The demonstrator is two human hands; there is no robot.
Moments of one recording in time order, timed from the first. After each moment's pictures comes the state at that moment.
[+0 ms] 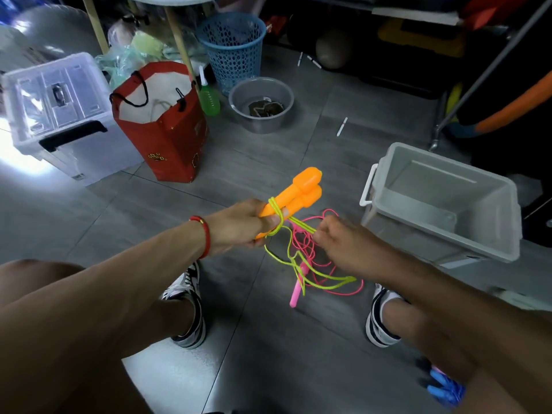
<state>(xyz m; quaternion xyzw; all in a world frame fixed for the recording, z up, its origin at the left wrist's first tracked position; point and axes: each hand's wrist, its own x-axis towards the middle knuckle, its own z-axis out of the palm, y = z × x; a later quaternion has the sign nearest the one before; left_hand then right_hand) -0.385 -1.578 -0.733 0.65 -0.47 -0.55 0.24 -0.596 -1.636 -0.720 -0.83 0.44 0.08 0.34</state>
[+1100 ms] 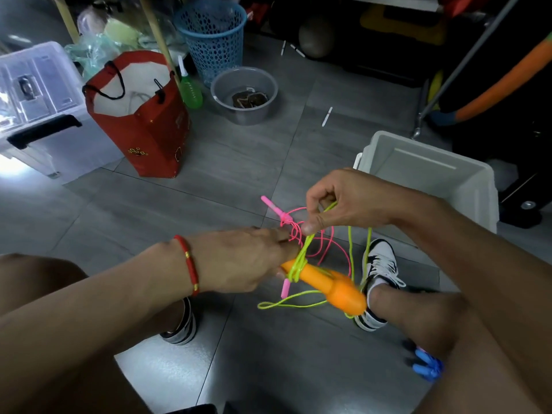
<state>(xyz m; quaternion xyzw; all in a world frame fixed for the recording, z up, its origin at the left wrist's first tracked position) -0.423 -1.549 -0.703 0.46 -0.85 -0.25 -0.02 -0.605 -1.683 -0.674 -0.88 0.27 0.05 0.38</state>
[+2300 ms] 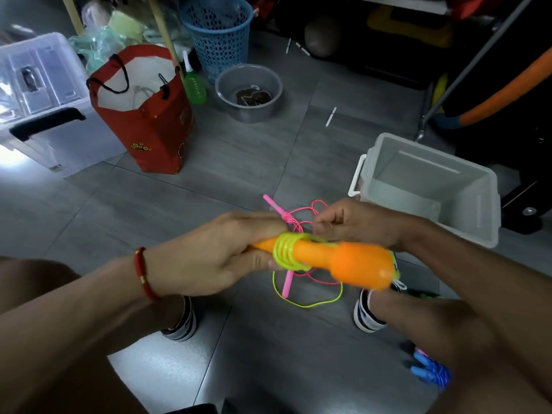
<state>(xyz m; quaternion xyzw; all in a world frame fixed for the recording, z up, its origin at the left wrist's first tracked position) -0.396 -1.527 -0.668 0.43 -0.78 -0.37 0.25 -0.622 -1.672 -0.717 -0.73 0.26 0.07 0.63</state>
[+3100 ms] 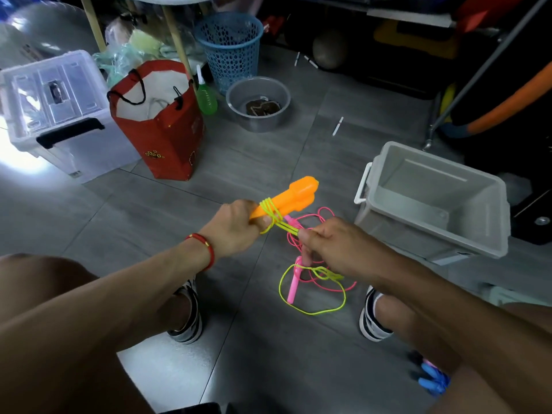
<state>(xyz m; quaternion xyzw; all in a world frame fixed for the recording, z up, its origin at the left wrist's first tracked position) -0.393 -1.566 -0.739 0.76 -0.52 -0.34 0.17 -0.596 -1.620 -0.707 -0.81 0.39 0.05 0.43</state>
